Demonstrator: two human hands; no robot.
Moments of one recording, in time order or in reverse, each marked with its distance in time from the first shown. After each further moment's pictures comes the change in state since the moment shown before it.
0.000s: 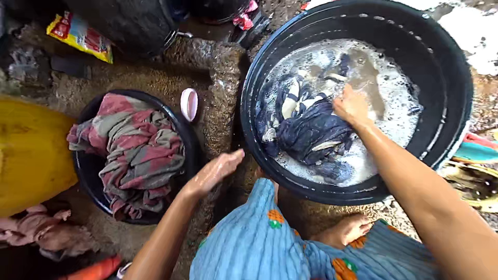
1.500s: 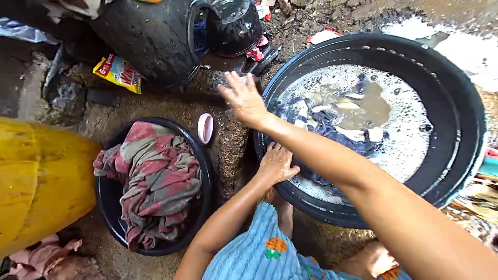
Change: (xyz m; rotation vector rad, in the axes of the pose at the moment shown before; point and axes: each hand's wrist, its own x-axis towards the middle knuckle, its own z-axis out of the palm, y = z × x) left_hand 0.135 0.036 0.069 1.072 0.012 0.322; right_hand -0.032 -0.291 0.055 0.094 0.323 -1.024
